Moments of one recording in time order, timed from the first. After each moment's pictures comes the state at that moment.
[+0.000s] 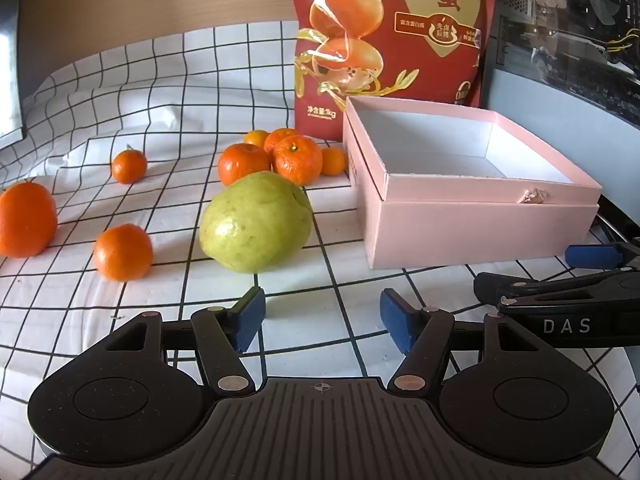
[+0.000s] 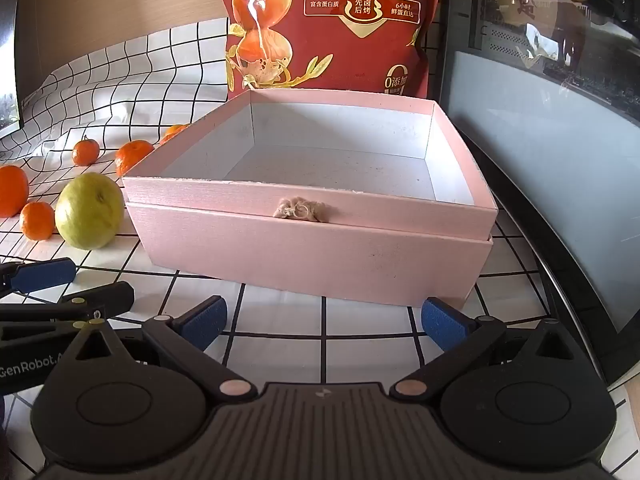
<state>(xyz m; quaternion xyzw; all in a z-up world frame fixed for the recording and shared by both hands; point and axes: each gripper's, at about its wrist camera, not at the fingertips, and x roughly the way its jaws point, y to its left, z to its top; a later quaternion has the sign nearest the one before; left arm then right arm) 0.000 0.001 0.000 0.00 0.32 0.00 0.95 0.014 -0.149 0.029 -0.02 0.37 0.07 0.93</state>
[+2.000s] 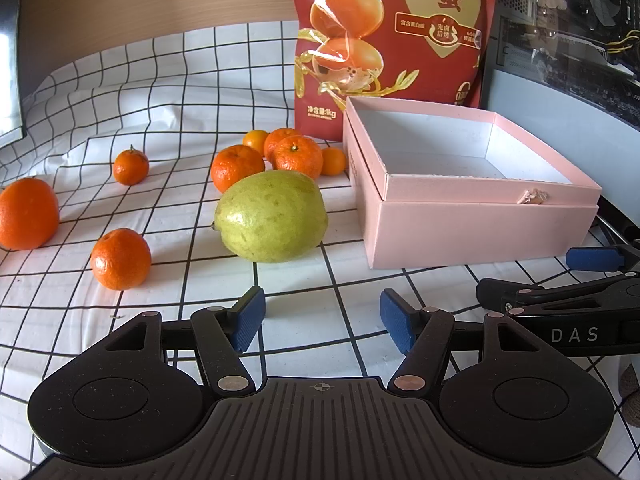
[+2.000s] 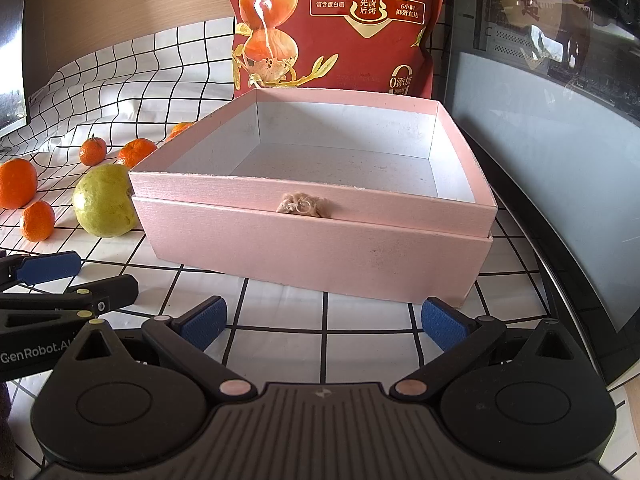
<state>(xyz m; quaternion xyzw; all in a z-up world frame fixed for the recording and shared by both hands) 0.000 0.001 0.001 0.00 0.32 0.00 0.95 0.011 -0.150 0.032 -0.02 0.37 0.08 0.93</state>
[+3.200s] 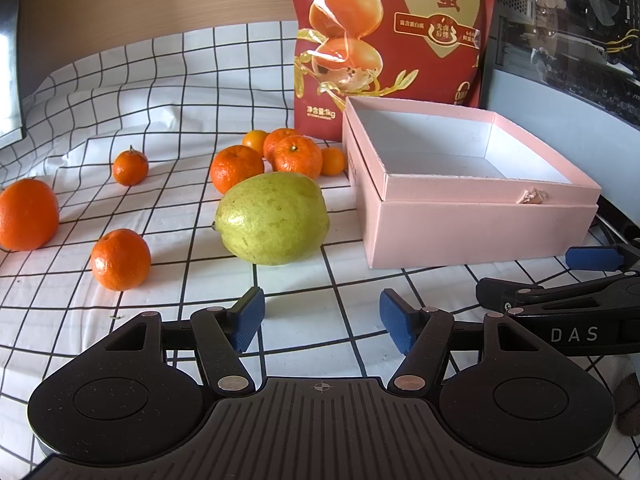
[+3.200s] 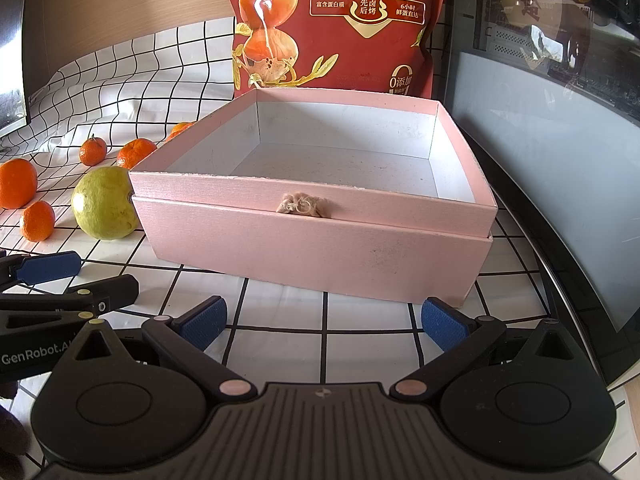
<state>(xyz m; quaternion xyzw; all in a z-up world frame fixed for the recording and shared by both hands) 0.000 0.001 0.001 0.00 0.32 -0.01 0.95 0.011 -0.151 0.030 -0.02 0.37 0.08 0.93</state>
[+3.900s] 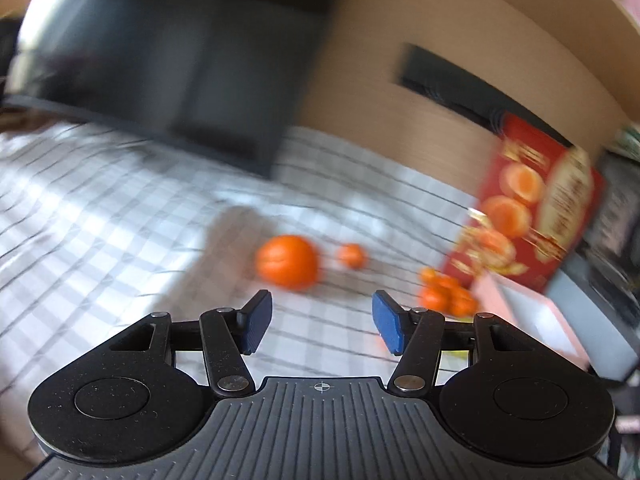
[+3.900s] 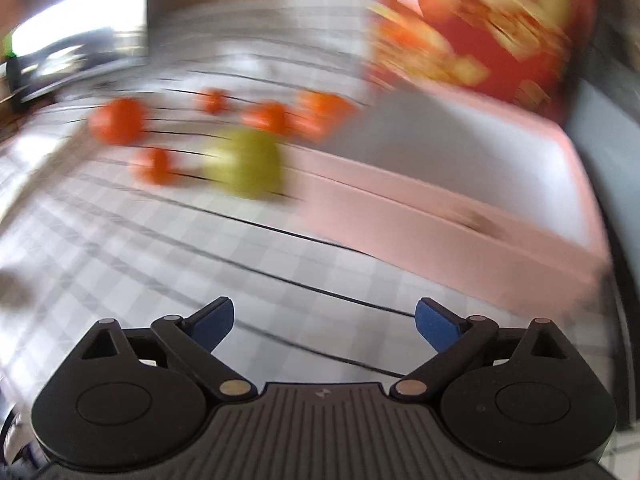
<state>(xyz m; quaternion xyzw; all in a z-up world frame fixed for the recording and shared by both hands) -0.162 0.253 0.091 -0.20 0.20 0.10 0.96 -0.019 -0.092 0.063 -0.09 0.39 0.25 0.88</state>
